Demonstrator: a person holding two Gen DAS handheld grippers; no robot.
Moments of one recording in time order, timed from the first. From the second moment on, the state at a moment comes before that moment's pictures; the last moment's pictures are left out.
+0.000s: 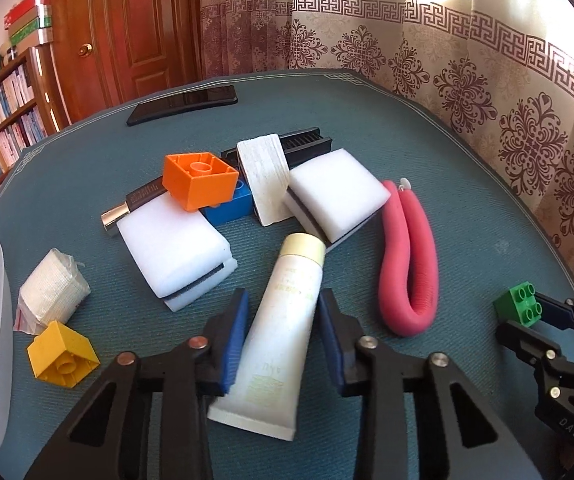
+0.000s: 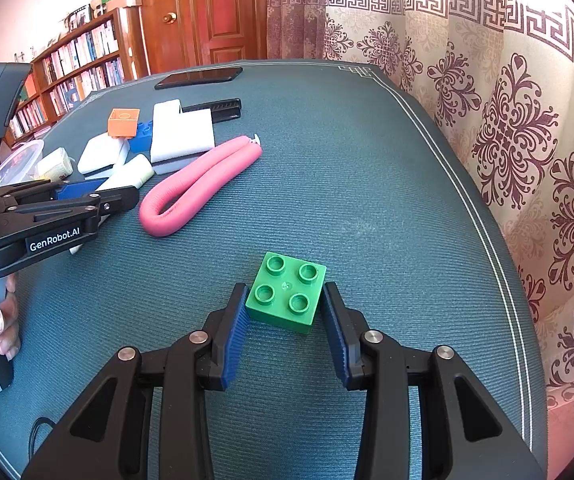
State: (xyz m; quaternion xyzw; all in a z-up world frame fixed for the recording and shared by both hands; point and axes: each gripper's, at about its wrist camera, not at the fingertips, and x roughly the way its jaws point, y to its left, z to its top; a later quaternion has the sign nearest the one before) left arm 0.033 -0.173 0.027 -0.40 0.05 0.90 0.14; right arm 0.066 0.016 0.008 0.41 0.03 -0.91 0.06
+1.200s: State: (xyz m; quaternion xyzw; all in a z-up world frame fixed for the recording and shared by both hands) left arm 0.079 -0.296 0.038 -0.39 -0.08 0.91 0.09; right arm 0.066 -0.067 0.014 0.41 -0.01 -0.90 0.12
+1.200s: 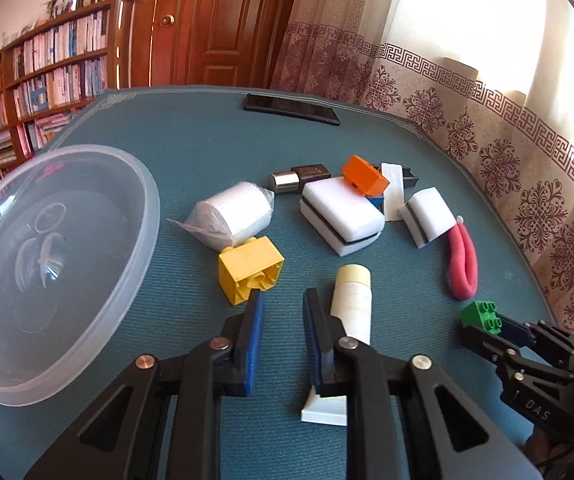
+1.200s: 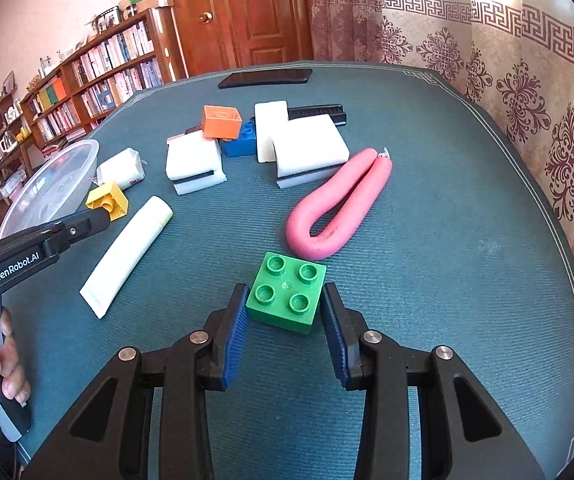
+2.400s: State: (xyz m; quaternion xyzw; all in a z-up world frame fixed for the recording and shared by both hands) left arm 0.089 -0.310 0.062 -0.35 -0.07 0.93 0.06; right arm 0.067 -0.090 0.024 0.40 -0.01 -0.90 0.15
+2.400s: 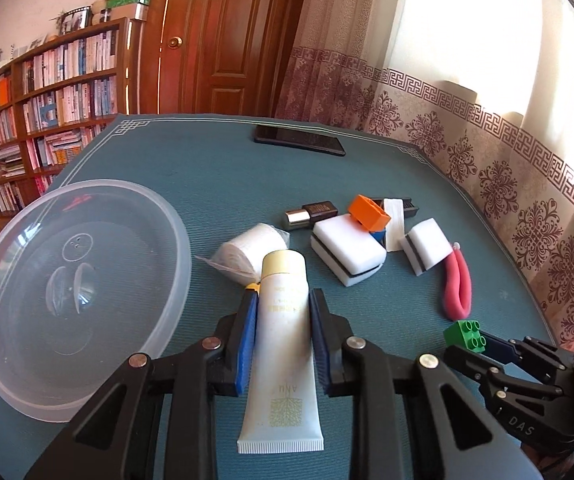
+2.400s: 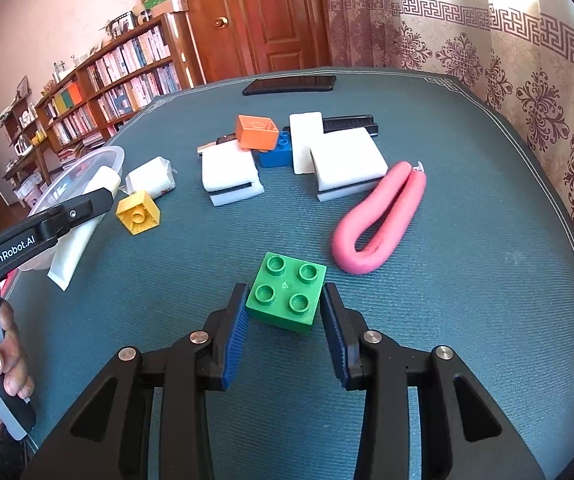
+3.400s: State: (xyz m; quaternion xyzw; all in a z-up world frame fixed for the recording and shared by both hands) left arm 0.092 -0.476 0.053 -0.34 -0.13 0.93 -0.09; right arm 0.046 -0.270 0.059 0.36 0.05 -0.88 0.30
